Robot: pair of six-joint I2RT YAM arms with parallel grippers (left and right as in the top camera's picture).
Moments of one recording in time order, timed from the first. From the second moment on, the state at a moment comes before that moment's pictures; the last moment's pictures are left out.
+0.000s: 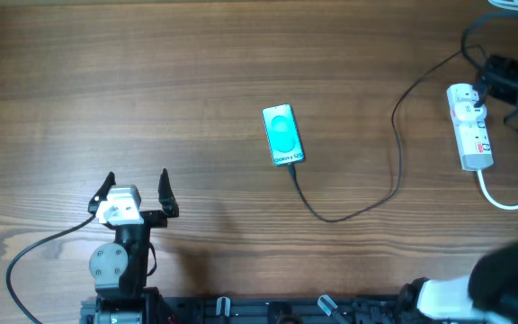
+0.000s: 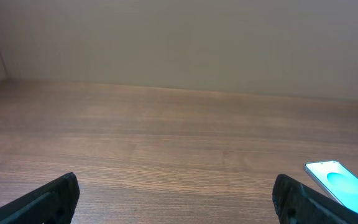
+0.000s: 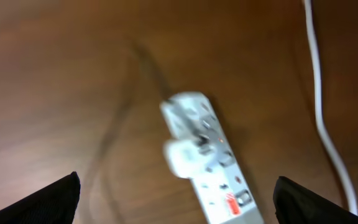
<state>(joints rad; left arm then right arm) 0.05 0.01 0.01 -0.07 0.01 -0.06 -0.41 1.60 1.49 -0.76 -0.12 -0.03</state>
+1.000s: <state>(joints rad) 0.05 0.01 0.01 -0.07 0.01 -0.06 0.08 1.27 0.65 -0.05 -0.14 -0.05</state>
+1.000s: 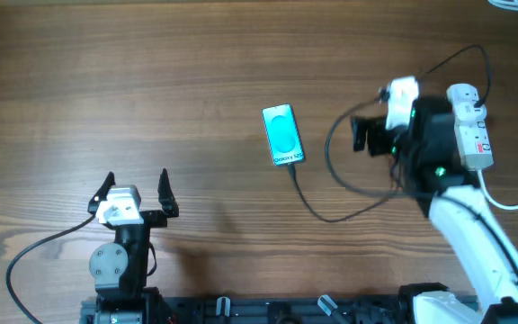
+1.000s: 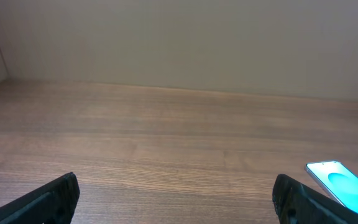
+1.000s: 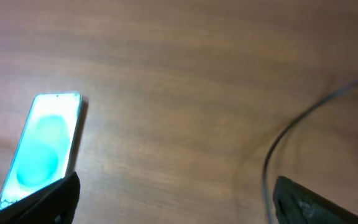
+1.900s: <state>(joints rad) 0.05 0.01 0.01 -0.07 0.01 -0.06 0.08 0.59 0.02 0.13 -0.16 -0.02</state>
